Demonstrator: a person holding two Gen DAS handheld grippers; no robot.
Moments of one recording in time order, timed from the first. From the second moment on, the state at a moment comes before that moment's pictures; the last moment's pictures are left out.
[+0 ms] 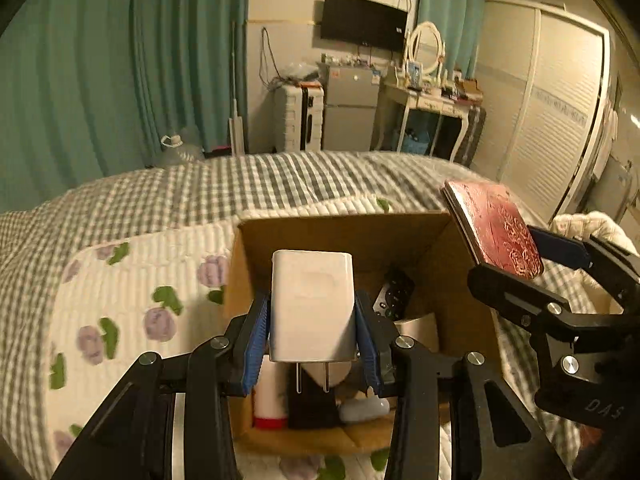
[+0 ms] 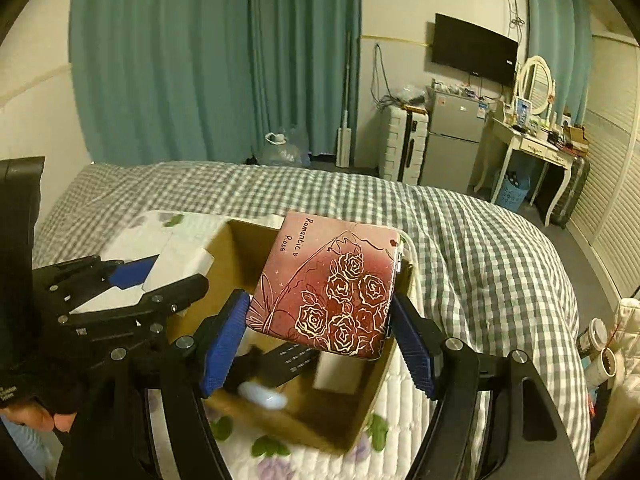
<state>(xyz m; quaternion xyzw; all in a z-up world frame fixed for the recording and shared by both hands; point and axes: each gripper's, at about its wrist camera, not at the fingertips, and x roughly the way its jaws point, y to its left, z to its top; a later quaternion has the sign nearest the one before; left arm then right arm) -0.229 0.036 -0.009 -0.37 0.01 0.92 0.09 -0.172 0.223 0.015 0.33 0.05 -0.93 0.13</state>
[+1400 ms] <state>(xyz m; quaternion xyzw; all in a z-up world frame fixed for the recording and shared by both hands) -0.223 0.008 -0.015 -0.35 0.00 0.93 0.03 -0.229 0.212 -0.056 0.36 0.07 -0.92 0.13</state>
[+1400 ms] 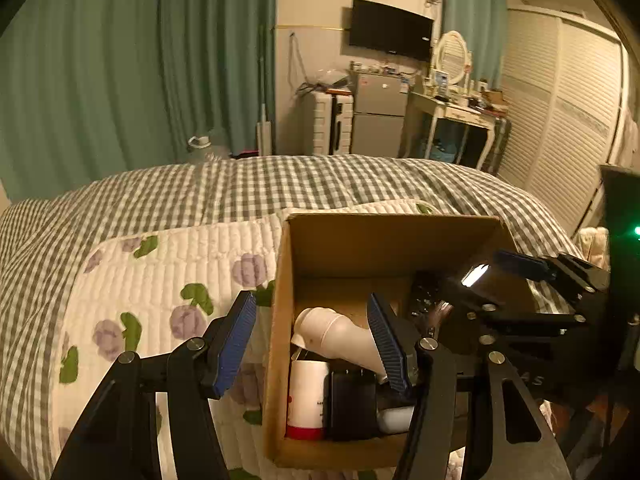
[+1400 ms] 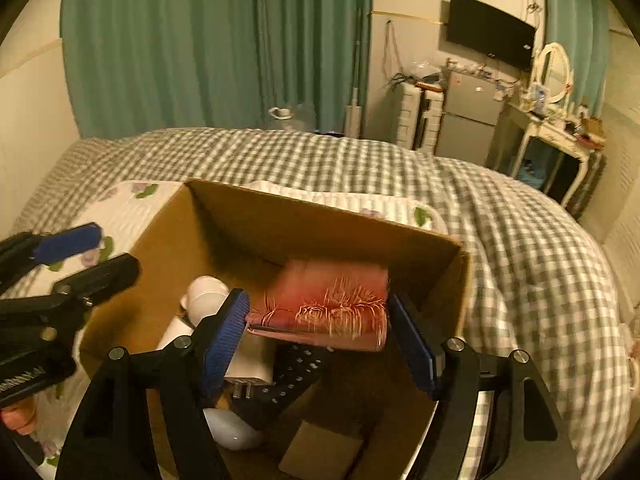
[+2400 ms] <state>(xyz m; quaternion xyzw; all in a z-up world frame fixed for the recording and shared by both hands) -0.028 -0.008 0.108 -0.18 0.03 0.98 0.03 0.028 0.244 0.122 0.18 0.02 -0.98 0.02</state>
